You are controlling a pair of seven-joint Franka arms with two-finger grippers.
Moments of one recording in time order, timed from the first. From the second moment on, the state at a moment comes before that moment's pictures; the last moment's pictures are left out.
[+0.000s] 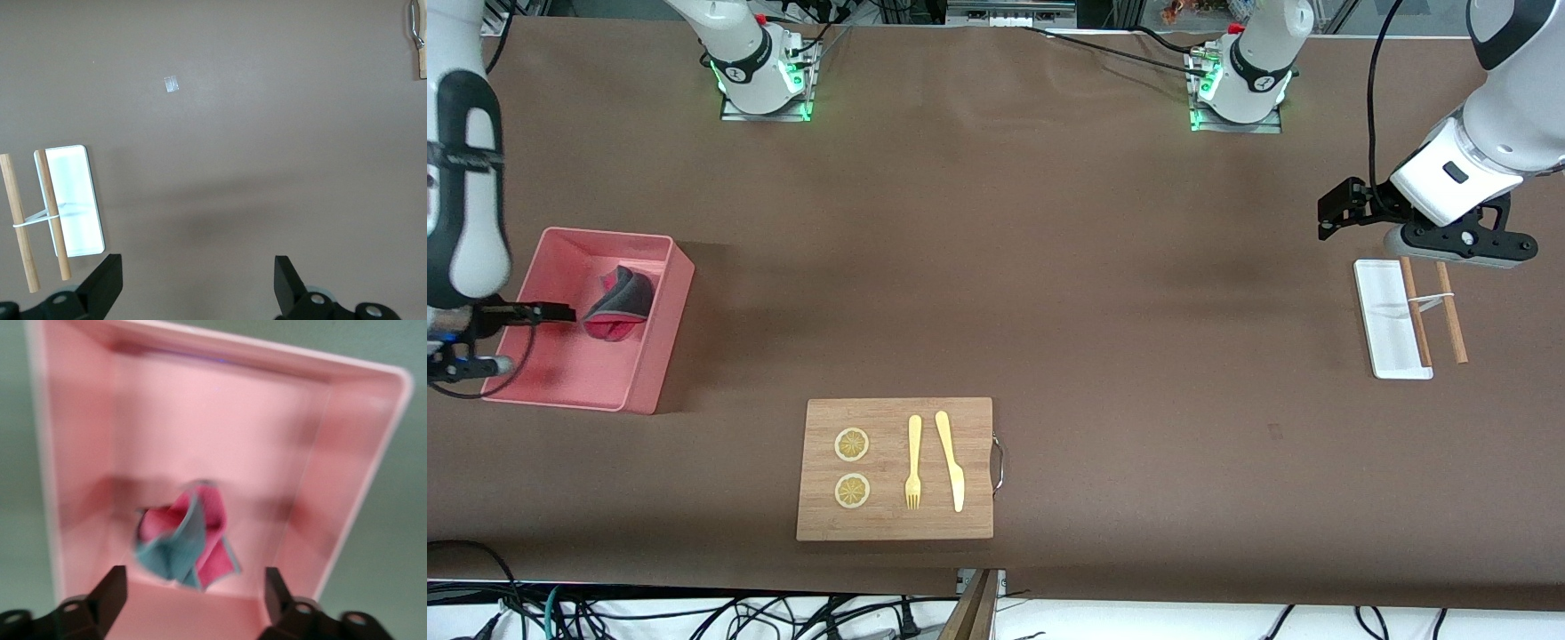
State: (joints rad) left arm 0.07 0.00 -0.18 -1.70 -0.02 1.67 0.00; right arm -0.02 0.51 -0.34 -1.51 0.07 1.75 -0.46
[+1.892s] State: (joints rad) left arm 0.07 0.00 -0.18 -1.70 -0.02 1.67 0.00; right arm -0.02 0.04 0.04 -1.49 -0.03 1.43 -0.07
